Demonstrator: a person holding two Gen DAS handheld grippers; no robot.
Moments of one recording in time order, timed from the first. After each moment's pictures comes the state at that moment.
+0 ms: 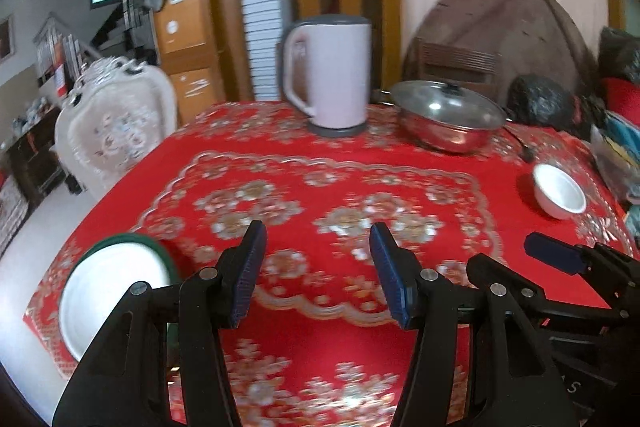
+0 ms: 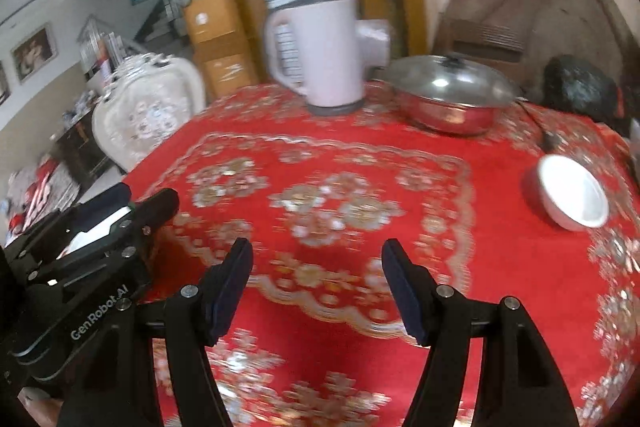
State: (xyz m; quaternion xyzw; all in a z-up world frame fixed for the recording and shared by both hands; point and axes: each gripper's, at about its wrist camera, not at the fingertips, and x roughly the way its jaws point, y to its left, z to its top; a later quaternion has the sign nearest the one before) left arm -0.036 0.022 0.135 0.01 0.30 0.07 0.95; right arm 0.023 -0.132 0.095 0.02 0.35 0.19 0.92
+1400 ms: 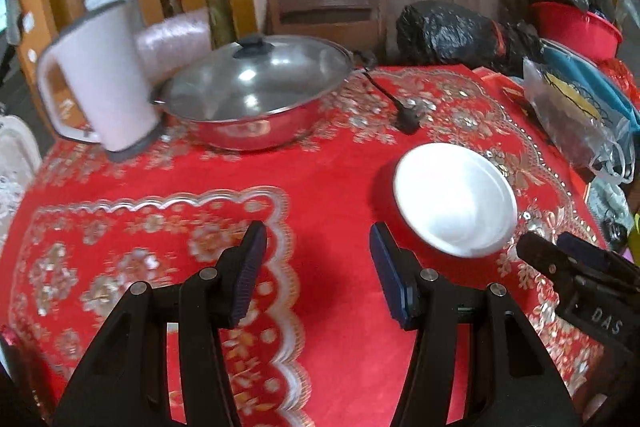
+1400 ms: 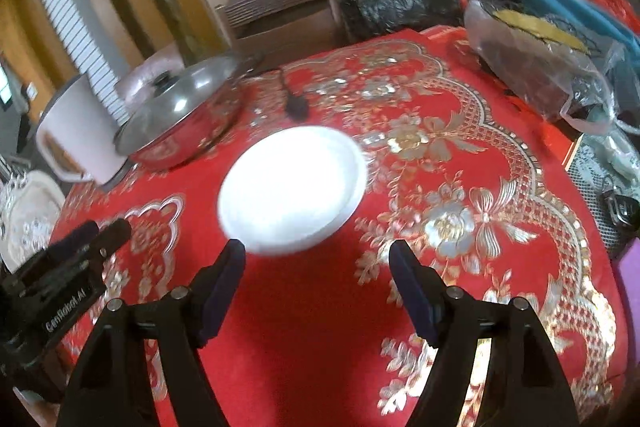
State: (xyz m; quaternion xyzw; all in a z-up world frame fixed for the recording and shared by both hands) left arm 0.133 -0.209 0.095 0.06 0.39 -0.09 0.91; right arm 0.112 -0.402 0.058 0.17 0.40 -0.02 0.90
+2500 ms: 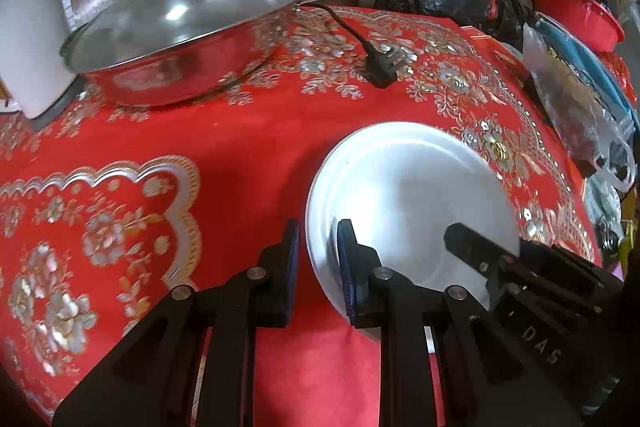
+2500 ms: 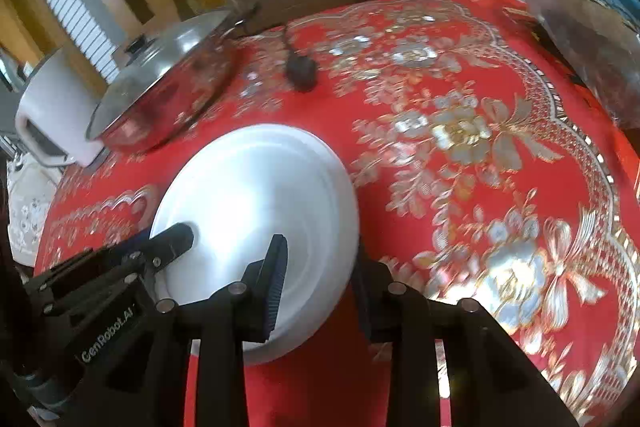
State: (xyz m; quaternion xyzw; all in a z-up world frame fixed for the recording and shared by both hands) left arm 0.184 -0.241 0.041 0.02 0.48 -0.14 0.87; right arm 0.174 -0.394 0.015 0.15 0.46 0.03 0.87
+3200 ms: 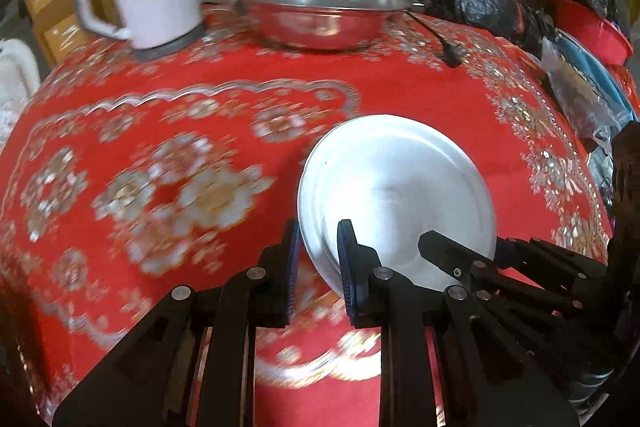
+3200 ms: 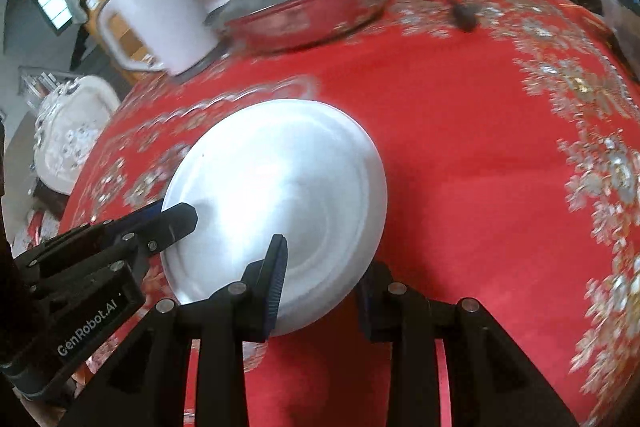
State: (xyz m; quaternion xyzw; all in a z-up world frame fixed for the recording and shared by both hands) left arm 0.083 -0.103 0.057 0.00 0.47 -0.08 0.88; right arm 0.106 -0.262 0.016 0.11 0.48 0.14 0.86
